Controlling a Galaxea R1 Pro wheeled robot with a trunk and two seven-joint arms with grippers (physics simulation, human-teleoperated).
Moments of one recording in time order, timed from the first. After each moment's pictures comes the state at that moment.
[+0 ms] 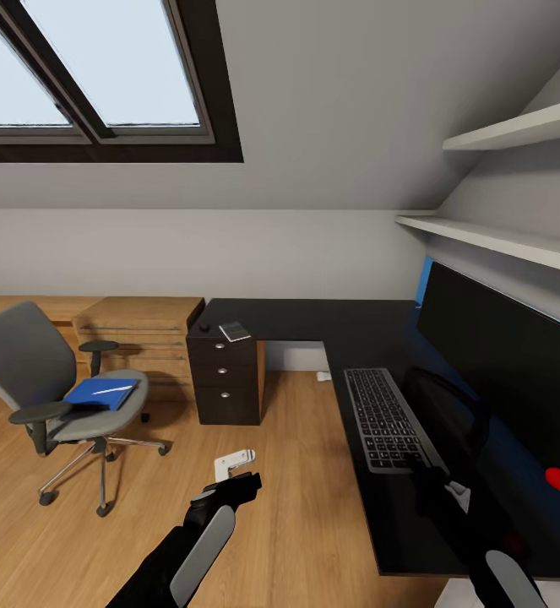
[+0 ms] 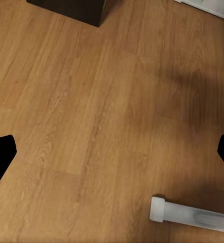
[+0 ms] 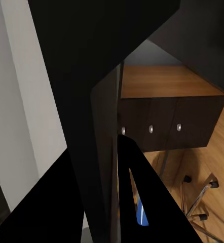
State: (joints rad) left arm -0.40 -0.07 -0.48 -1.08 0.74 0.38 0.61; right arm -0.11 -0.15 -0.06 -1.27 -1.64 0.23 0.08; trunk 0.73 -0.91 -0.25
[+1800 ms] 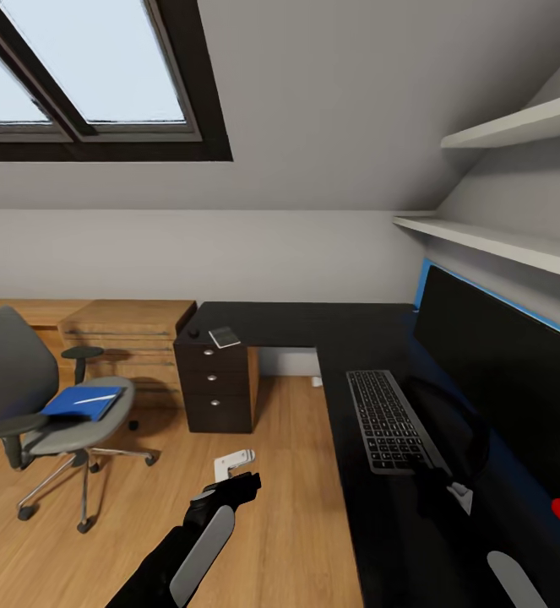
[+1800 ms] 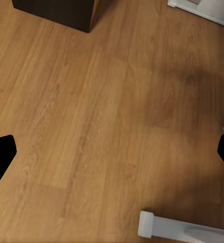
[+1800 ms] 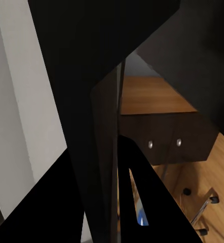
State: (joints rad) left arm -0.40 -0.07 -0.48 -1.08 0.74 0.38 0.61; right arm -0.11 -0.15 -0.06 -1.26 -1.63 0.23 0.07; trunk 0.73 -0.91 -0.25
